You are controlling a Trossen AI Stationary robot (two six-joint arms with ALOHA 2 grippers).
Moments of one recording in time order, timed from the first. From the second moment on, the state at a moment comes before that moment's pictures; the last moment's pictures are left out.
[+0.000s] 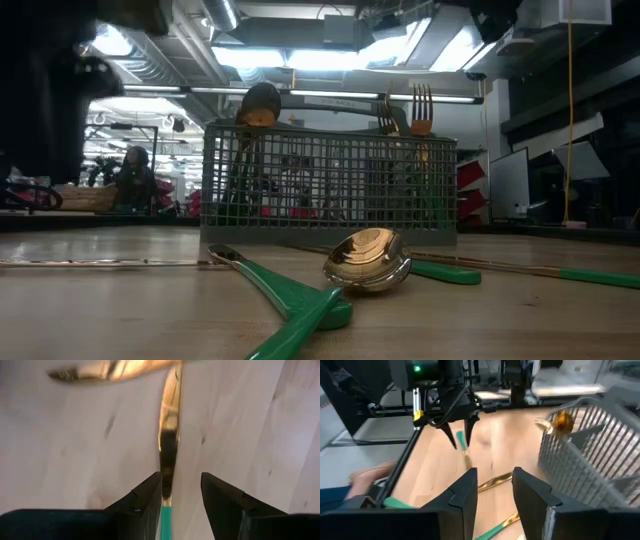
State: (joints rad) left arm -0.66 1.77 1.18 -0.76 -0.26 -0.92; right arm 0.52 1.22 0.75 0.11 0.42 0.27
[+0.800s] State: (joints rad) left arm -0.65 1.87 1.12 -0.75 -0.15 -0.95; right arm 0.52 1.22 0.75 0.07 0.40 0.32
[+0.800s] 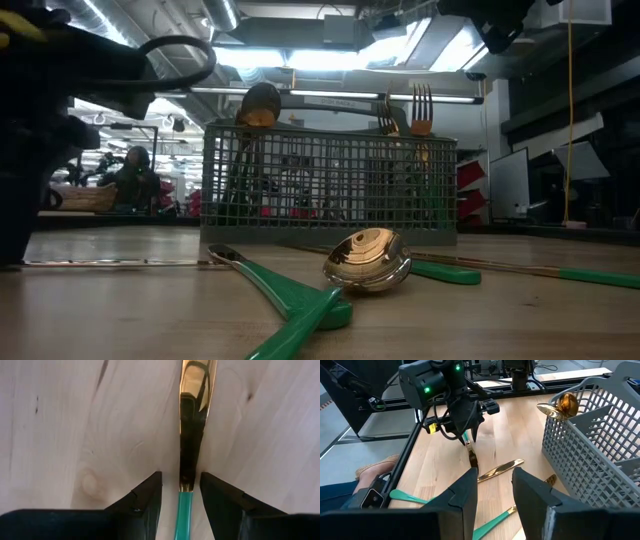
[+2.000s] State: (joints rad) left arm -0.65 1.82 1.09 -0.72 -0.07 -1.00; right arm 0.52 1.22 0.75 0.05 0.40 0.32
